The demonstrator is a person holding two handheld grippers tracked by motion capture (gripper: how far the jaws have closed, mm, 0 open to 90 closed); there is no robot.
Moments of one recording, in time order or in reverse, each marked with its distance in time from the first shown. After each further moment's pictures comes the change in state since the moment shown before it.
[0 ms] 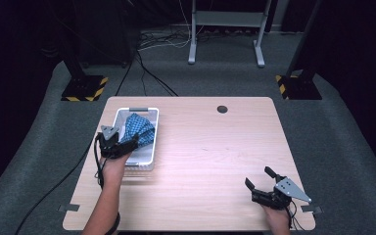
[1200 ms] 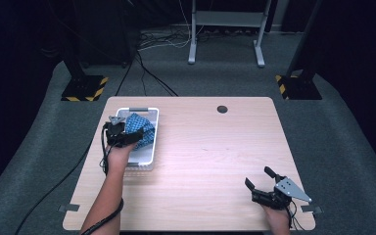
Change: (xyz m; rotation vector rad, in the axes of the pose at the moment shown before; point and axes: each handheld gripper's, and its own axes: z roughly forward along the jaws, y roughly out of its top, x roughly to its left) left arm 0.003 0.018 0.042 0.132 -0.026 -0.019; right arm -0.001 0.000 0.000 -0.004 0.010 0.003
